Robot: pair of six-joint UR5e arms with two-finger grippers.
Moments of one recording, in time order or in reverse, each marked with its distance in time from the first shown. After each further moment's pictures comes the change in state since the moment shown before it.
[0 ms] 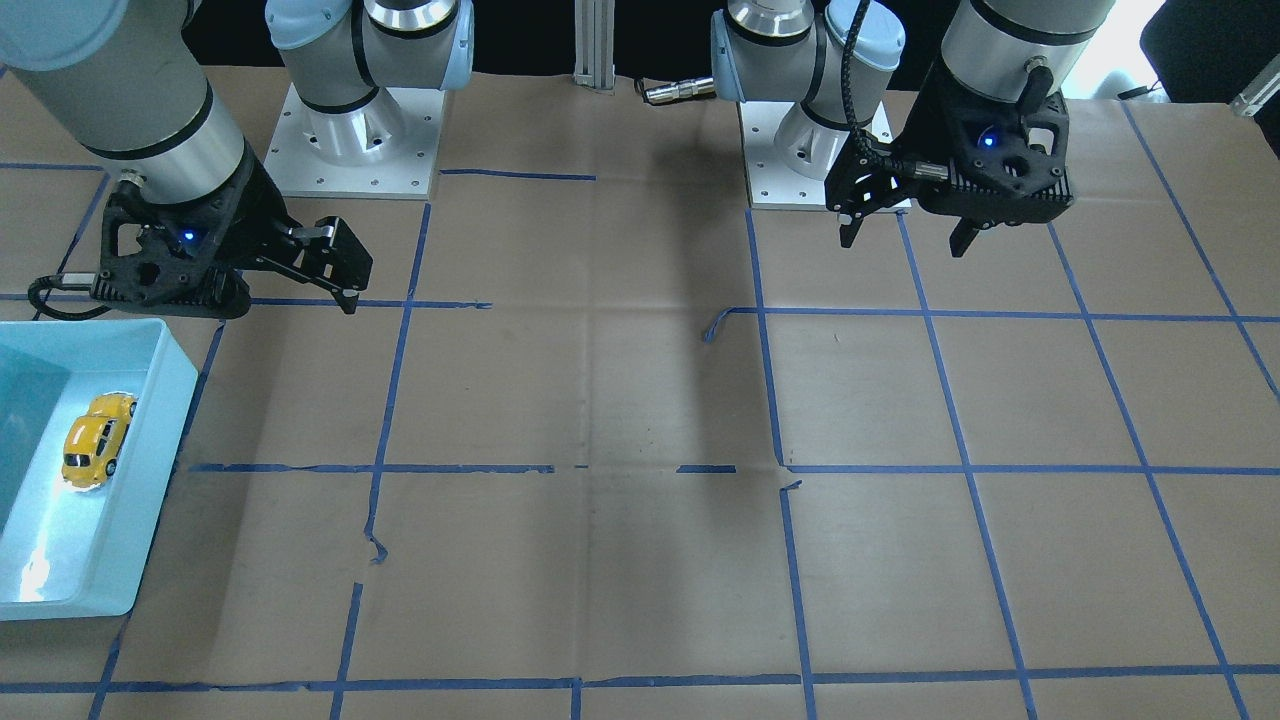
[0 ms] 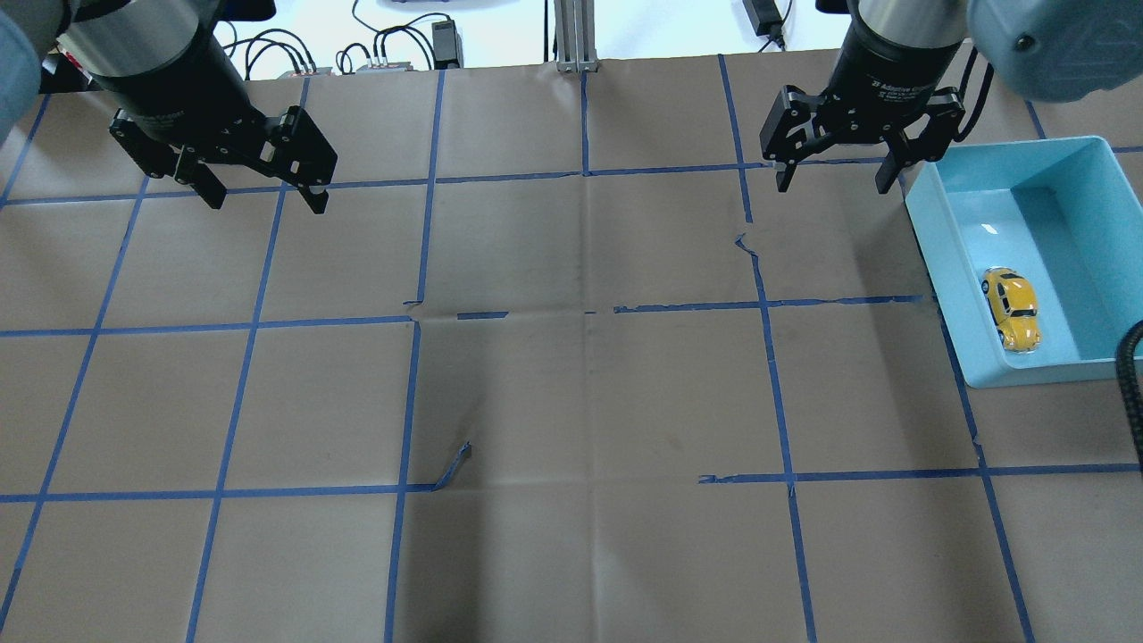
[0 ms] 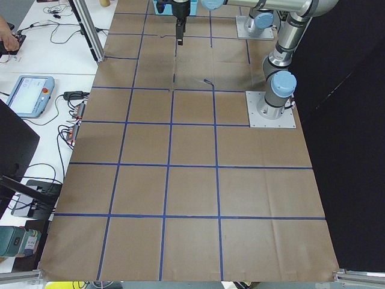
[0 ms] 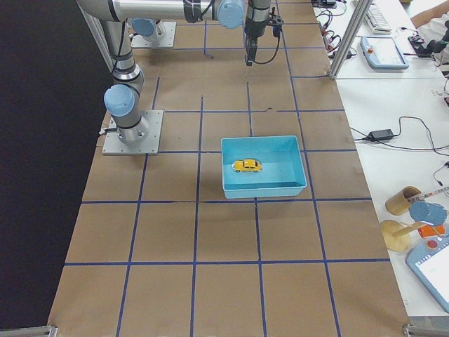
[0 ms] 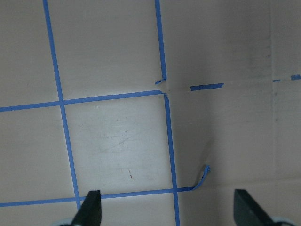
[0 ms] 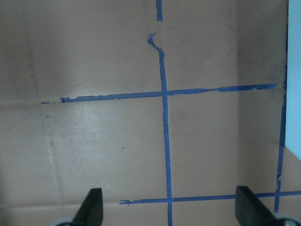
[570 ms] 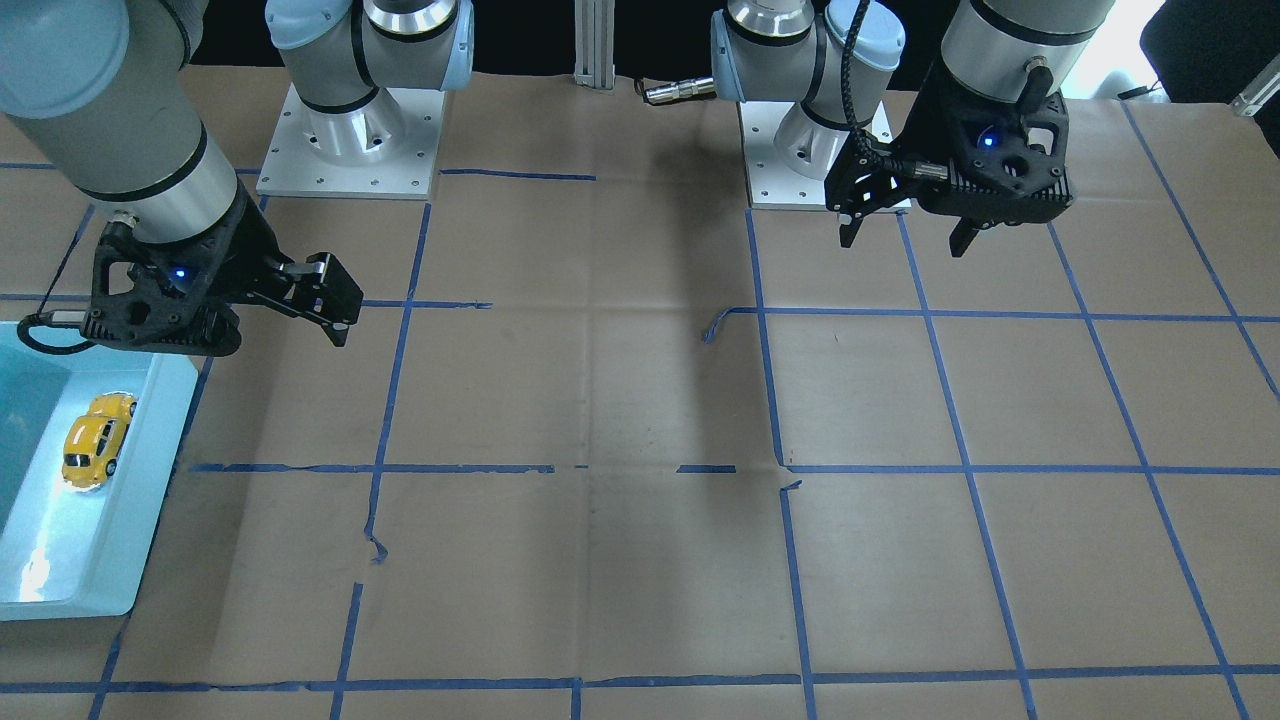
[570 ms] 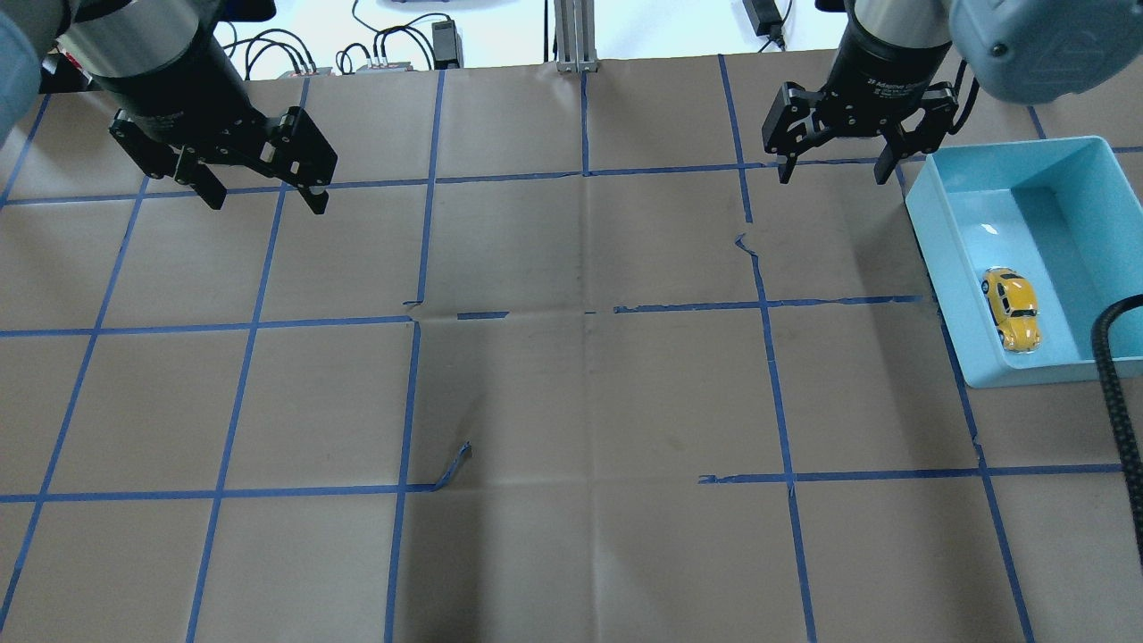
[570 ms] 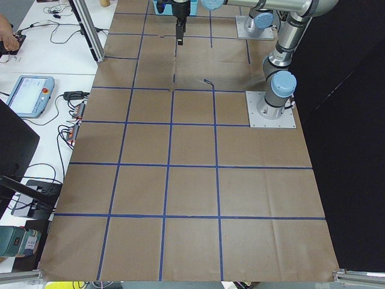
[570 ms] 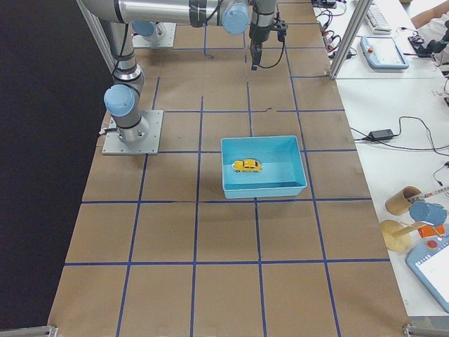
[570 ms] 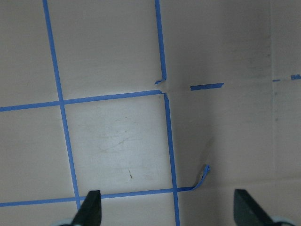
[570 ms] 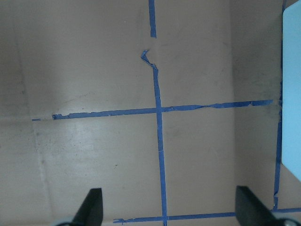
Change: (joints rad) left arm 0.000 0.000 -0.001 0.000 0.000 0.000; right arm -0.008 0.035 0.003 -0.067 -0.014 -0.004
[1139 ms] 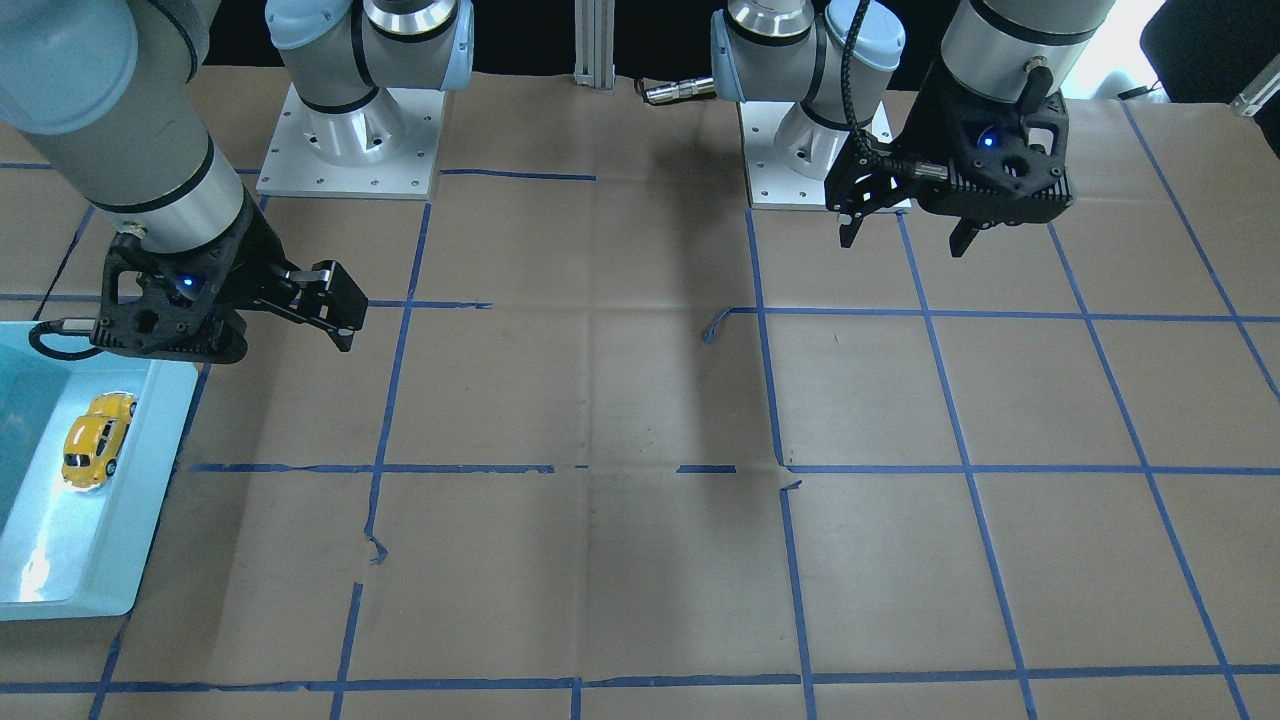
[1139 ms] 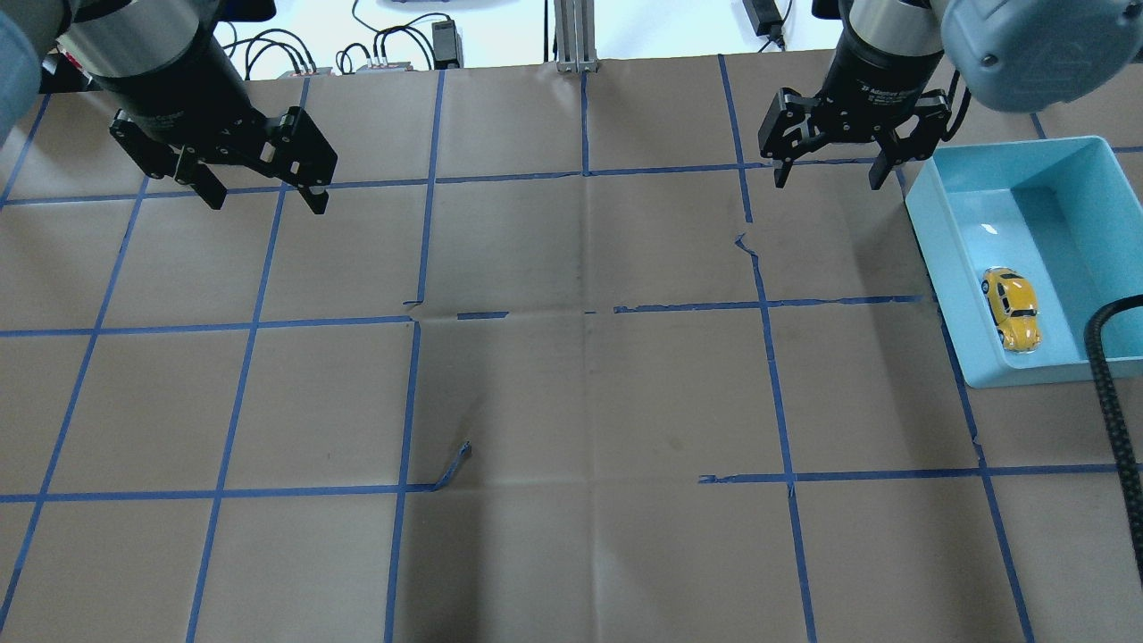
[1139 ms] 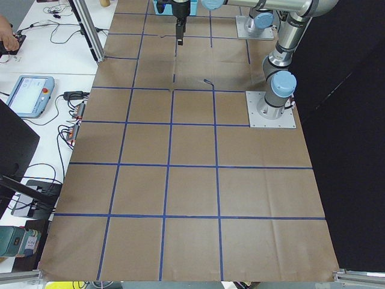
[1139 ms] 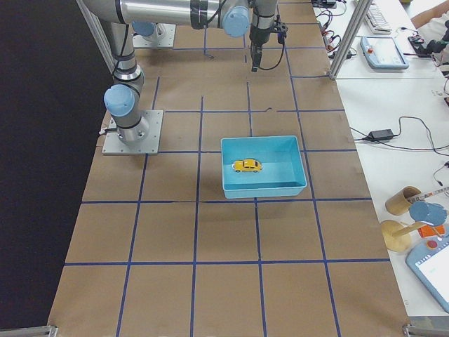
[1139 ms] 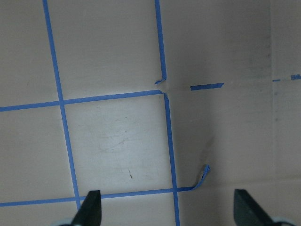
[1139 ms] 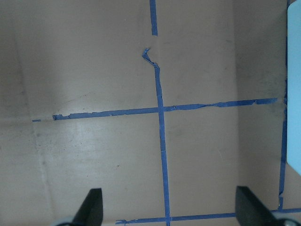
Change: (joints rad) left arm 0.000 0.000 0.000 0.000 0.000 0.000; right arm 0.001 0.001 0.019 -0.008 0.005 0.008
